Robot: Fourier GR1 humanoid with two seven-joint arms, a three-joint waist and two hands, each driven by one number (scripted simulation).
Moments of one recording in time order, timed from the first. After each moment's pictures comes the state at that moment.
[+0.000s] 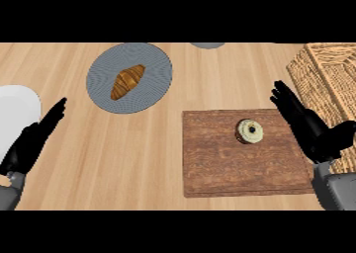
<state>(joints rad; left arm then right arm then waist) -0.13 0.60 -0.22 -1.38 0.12 0.09 0.10 -0.20 -0.35 0.12 -1.48 -0.24 0.06 0.04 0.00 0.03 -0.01</state>
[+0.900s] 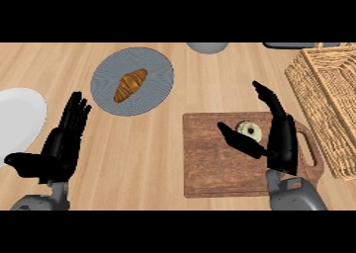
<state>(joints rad) -0.06 0.28 -0.18 -1.60 0.23 0.29 -0.04 -0.21 -0.15 0.31 -1.65 0.49 -0.59 0.33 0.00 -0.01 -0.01</state>
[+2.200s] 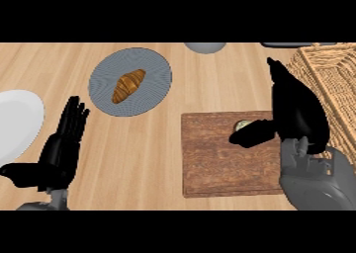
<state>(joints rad) -0.02 0.26 -0.18 -1.64 0.22 0.30 -0.05 -0.54 -0.21 0.28 -1.83 0.72 0.23 1.22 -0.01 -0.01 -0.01</state>
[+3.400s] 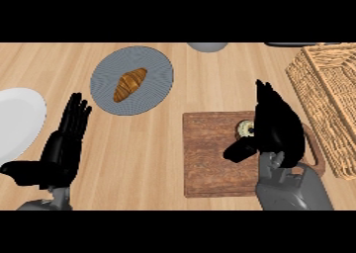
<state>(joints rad) -0.03 0.23 -0.18 -1.67 0.18 0.30 -0.01 -0.40 -0.03 0.27 -1.80 0.94 0.34 1.17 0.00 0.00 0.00</state>
